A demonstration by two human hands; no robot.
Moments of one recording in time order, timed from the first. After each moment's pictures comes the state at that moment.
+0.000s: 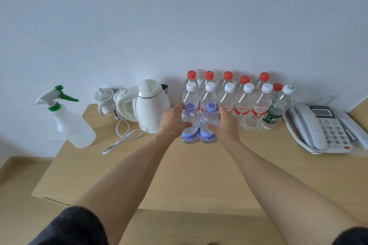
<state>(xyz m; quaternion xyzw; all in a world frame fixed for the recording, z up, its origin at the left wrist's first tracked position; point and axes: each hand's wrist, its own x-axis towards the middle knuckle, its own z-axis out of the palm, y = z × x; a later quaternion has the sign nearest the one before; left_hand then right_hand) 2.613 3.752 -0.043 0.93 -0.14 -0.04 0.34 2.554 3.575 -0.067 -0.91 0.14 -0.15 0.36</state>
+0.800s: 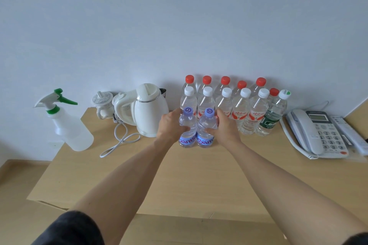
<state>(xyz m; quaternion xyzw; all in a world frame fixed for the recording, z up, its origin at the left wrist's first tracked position) 2.611 3.750 -0.049 0.93 -0.12 -0.03 0.35 2.553 3.562 -0.058 -0.92 0.11 -0.09 0.37</state>
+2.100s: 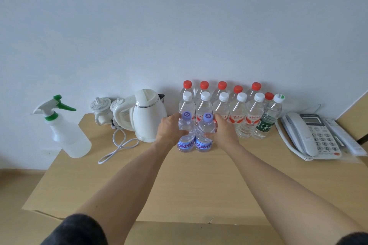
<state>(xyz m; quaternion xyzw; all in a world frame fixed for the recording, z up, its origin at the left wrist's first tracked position) 2.617 3.751 -0.046 0.94 -0.13 -0.05 0.32 2.554 3.562 -0.057 -0.93 0.13 -0.07 0.35</state>
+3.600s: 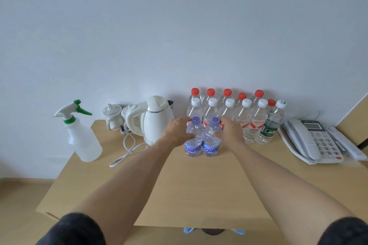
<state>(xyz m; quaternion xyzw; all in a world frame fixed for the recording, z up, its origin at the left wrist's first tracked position) 2.605 3.774 -0.012 0.93 -0.20 -0.10 0.29 2.557 3.573 -0.042 -0.94 0.18 -0.09 0.28</state>
